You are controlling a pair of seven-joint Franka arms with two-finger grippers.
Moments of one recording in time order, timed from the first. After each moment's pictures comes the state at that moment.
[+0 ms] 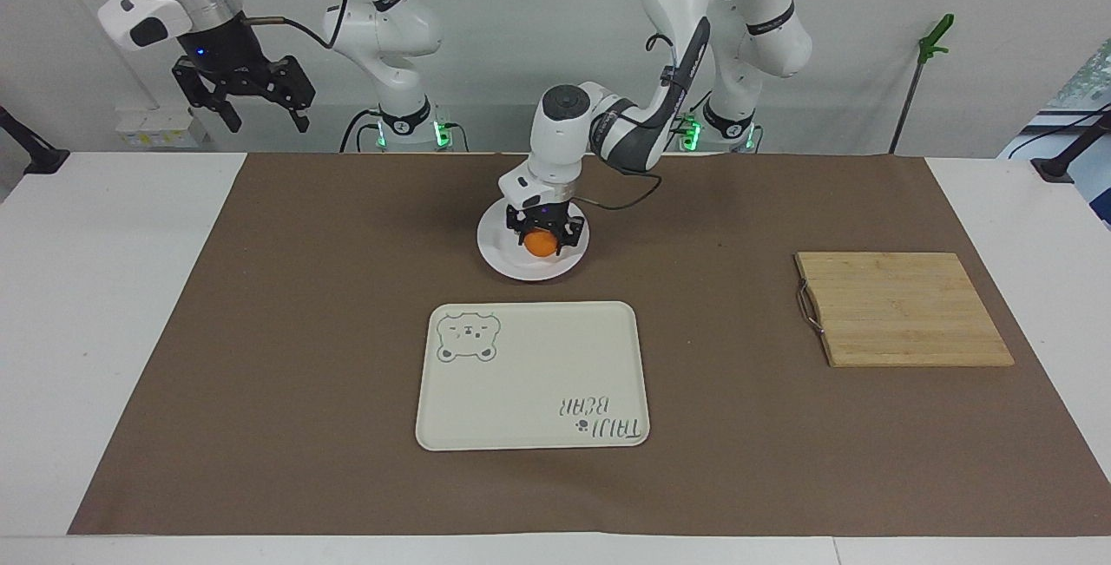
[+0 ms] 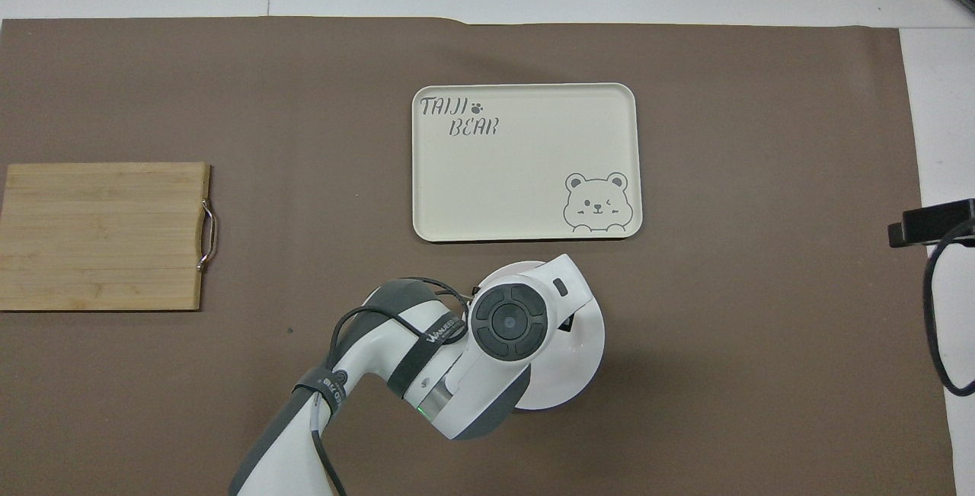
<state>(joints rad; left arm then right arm) -0.92 0.31 0.07 -1.92 -0.12 2.32 -0.46 -0.02 -0.09 -0.03 -1.55 0.02 1.44 0.00</state>
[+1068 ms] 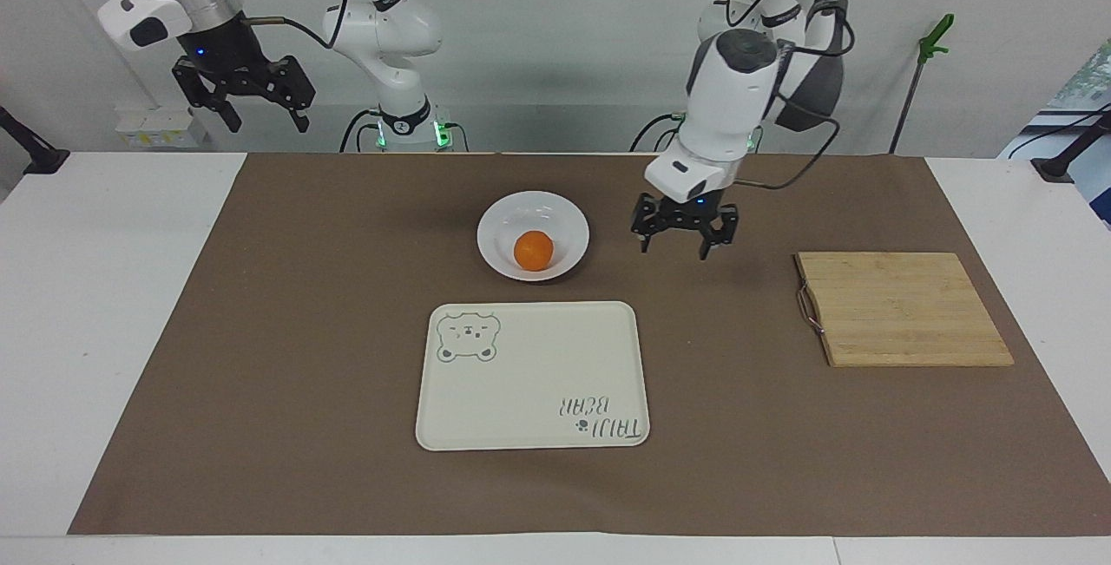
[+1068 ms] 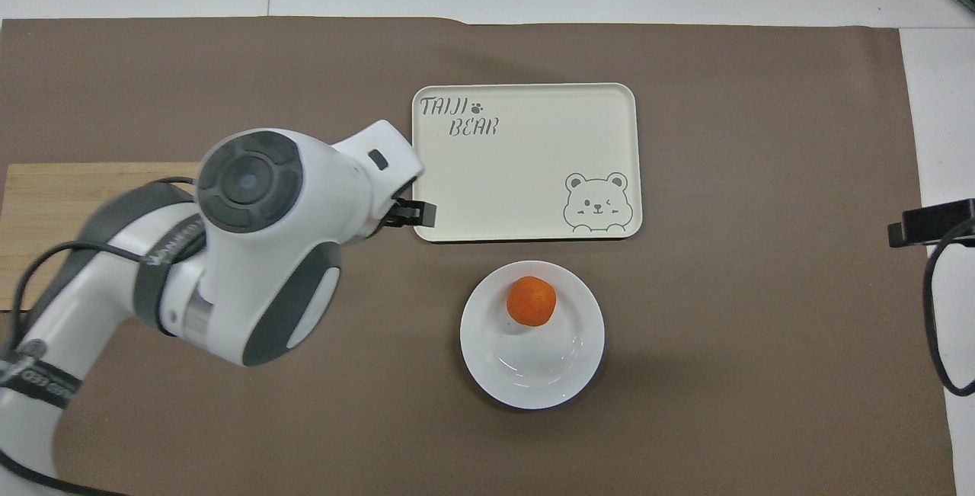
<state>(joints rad) -0.45 0.08 0.11 -1.73 -0.04 1.93 -0.09 -0.02 -0.09 -0.03 -1.55 0.02 1.44 0.00</state>
